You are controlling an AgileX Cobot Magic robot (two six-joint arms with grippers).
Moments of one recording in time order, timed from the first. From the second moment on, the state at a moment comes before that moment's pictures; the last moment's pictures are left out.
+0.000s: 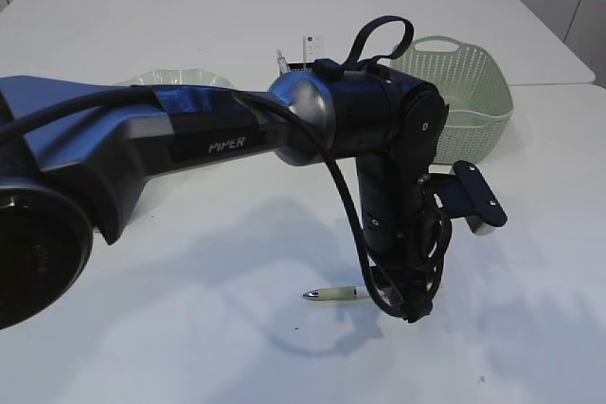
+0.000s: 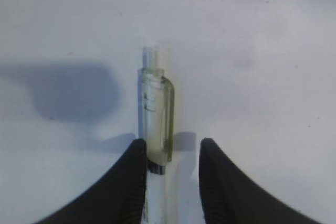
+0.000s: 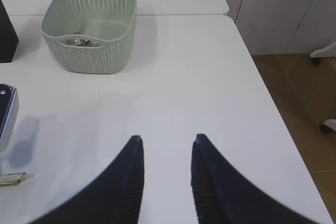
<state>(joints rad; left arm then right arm) -0.90 2.44 -2.04 -0.10 1.09 0.56 0.42 0.47 -0.53 -0.73 0.86 0.74</state>
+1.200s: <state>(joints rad) -0.90 2.44 -2.04 -0.10 1.08 0.56 0.42 0.47 -0.53 -0.79 0.90 0.74</state>
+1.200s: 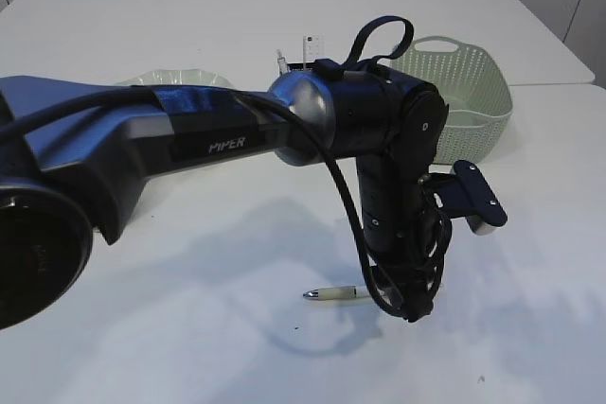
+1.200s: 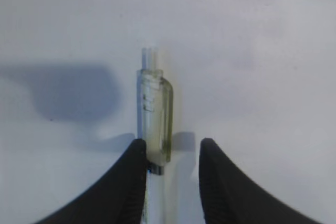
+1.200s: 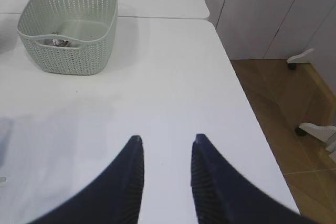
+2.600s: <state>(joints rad) -0.92 2.44 -2.04 -0.02 1.11 0.52 0.42 0.45 -0.53 -0.77 0.91 0.76</state>
